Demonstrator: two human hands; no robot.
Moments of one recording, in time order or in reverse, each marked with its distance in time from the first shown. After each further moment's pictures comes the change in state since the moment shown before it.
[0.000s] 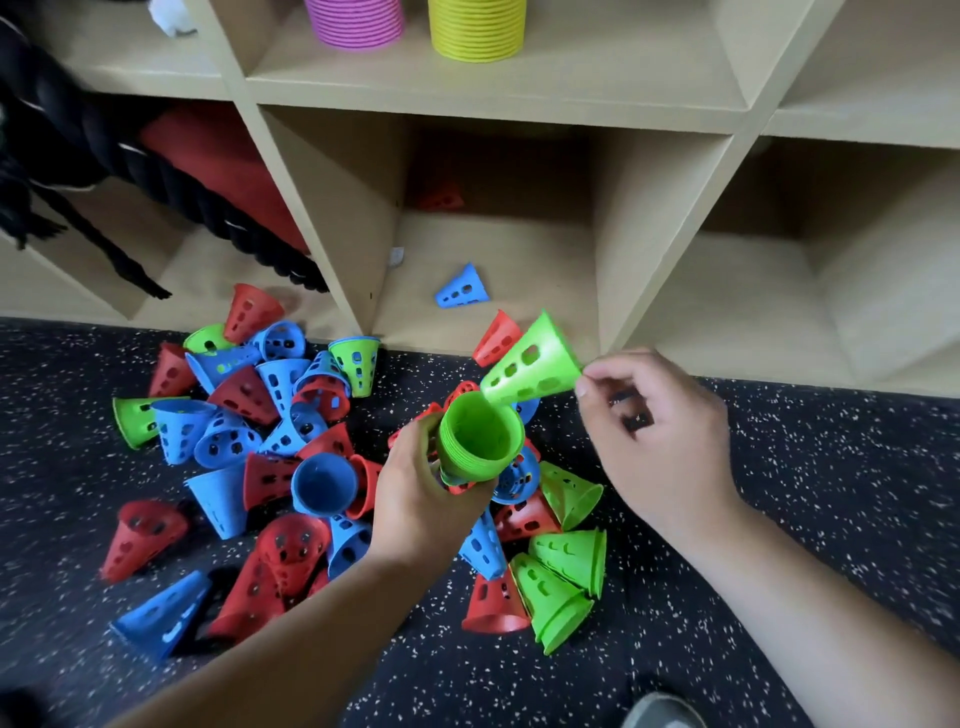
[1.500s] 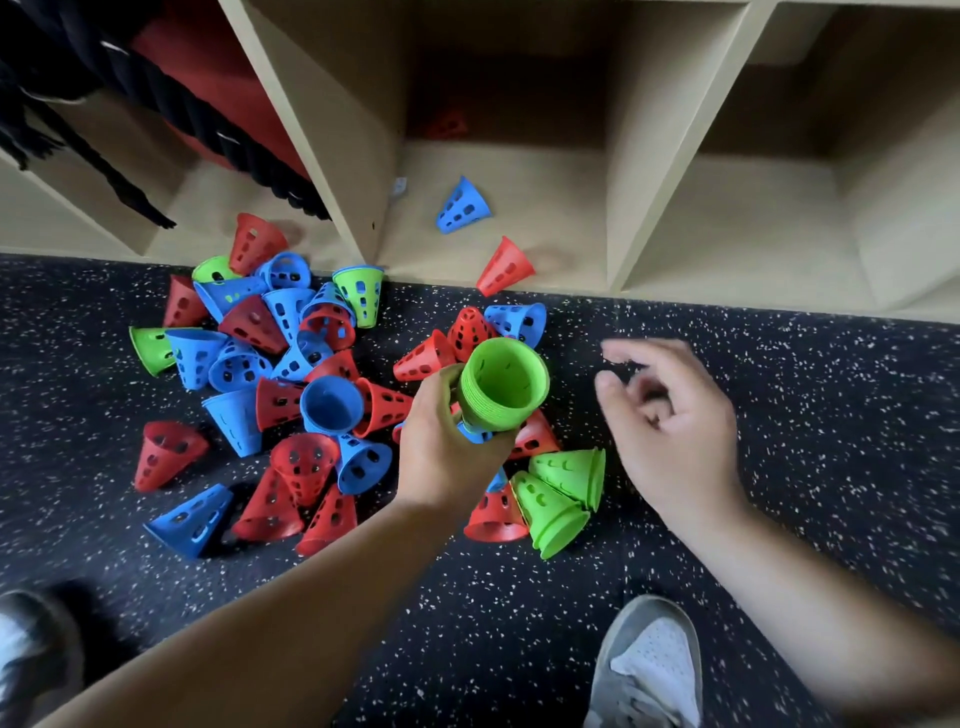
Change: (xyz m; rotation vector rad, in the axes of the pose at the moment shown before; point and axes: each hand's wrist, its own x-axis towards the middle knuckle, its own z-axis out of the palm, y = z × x) left_hand -0.037 -0.002 0.023 0.006 0.003 -0.035; right_hand -0.072 0.010 -0.016 0.209 -0.069 0.325
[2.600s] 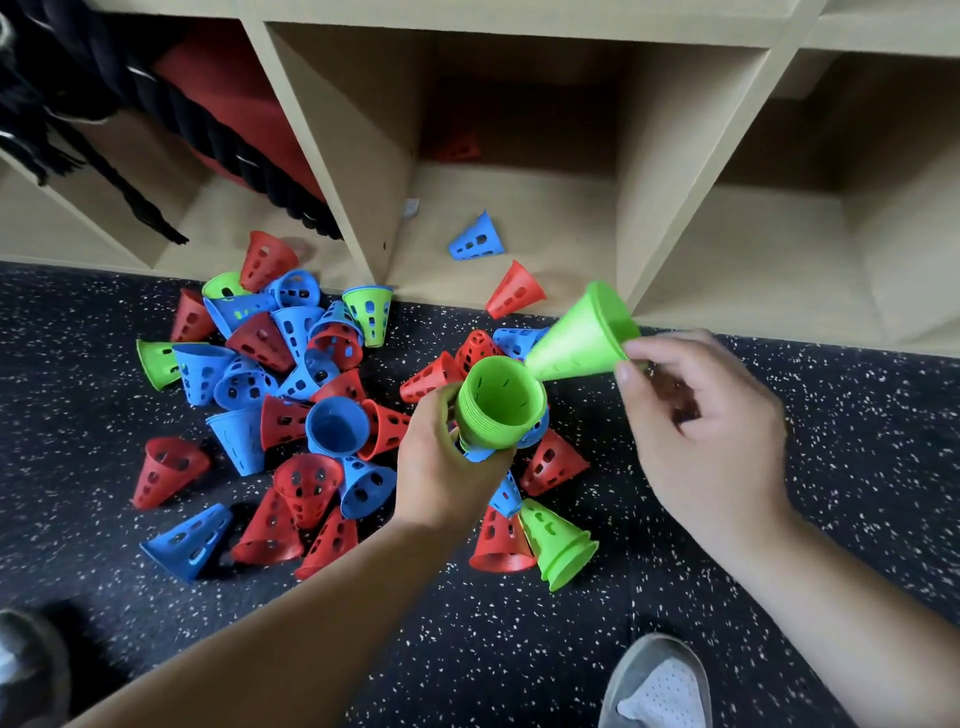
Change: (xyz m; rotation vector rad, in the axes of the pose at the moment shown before) left_hand 0.011 -0.006 -0.004 -0.102 0.031 -0.007; right_hand 0.028 -0.028 -0.007 -0.191 0.038 -0.268
